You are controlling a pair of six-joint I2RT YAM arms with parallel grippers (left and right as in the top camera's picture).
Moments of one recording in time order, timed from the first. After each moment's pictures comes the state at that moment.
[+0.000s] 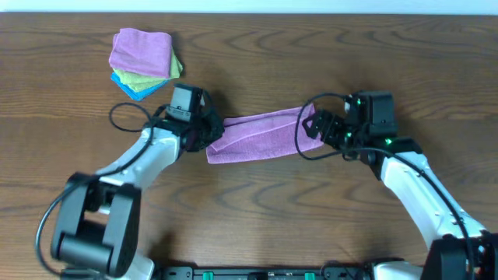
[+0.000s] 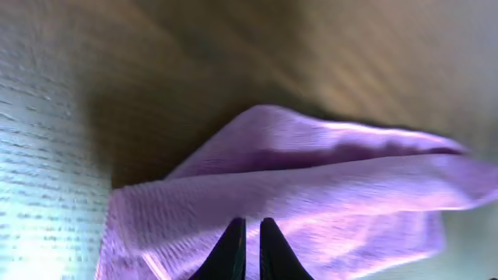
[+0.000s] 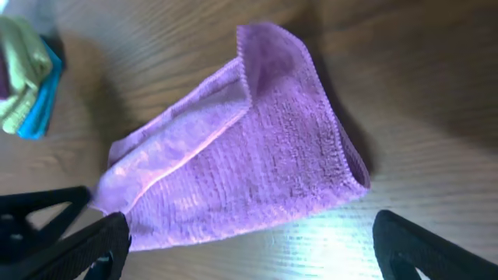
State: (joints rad) left arm -0.29 1.74 0.95 -0.30 0.32 -0.80; right arm 0.12 1.45 0.79 -0.29 -0.38 0.61
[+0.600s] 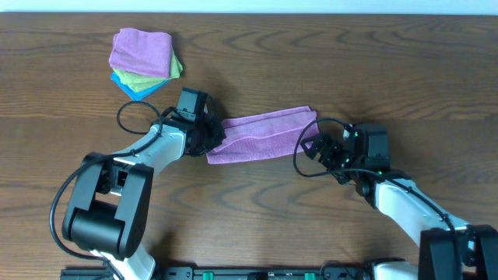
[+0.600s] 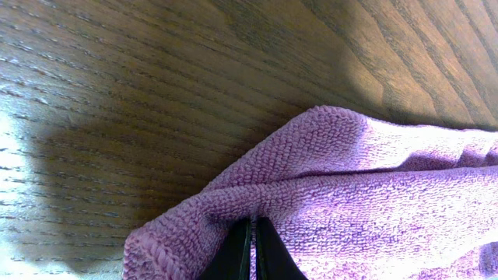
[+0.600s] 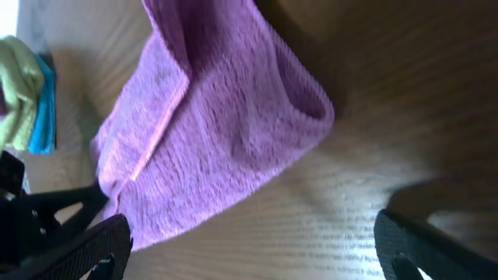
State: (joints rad) left arm -0.29 1.82 0.95 -0.28 0.31 -0.77; right arm 0.11 1.45 0.50 0.05 -0.43 0.80
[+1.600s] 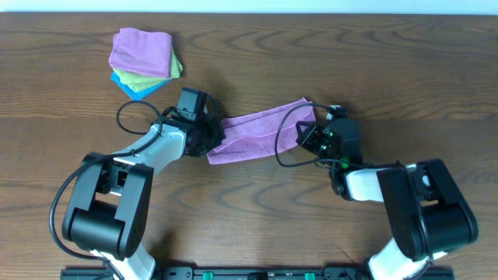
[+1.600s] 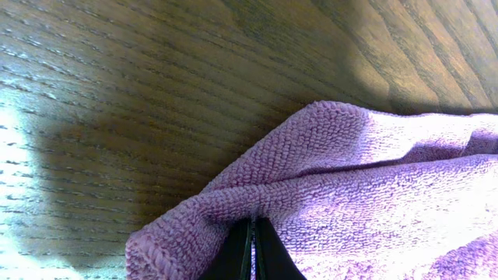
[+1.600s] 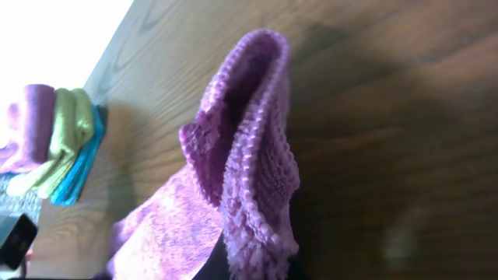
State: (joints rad) left arm -0.29 1.82 0.96 -0.30 0.30 -0.77; right arm 0.25 1.80 0.50 0.76 -0.26 0.86
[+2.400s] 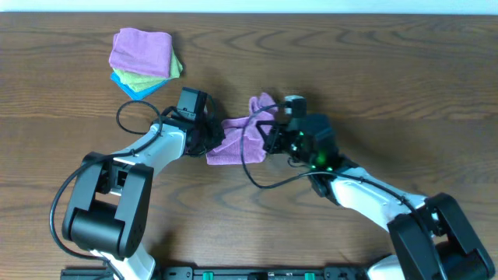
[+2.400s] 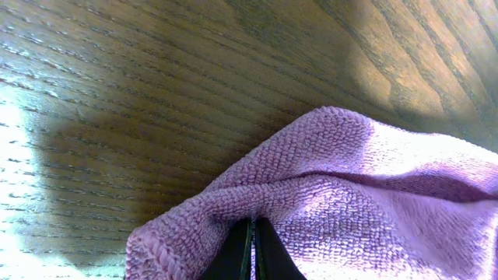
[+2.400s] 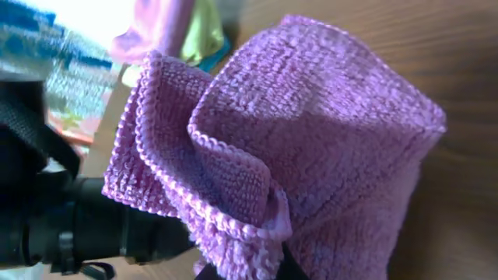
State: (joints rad) left arm -0.29 1.82 0.96 -0.31 0.30 -0.77; right arm 0.51 1.60 0.65 0.48 -0.30 0.71
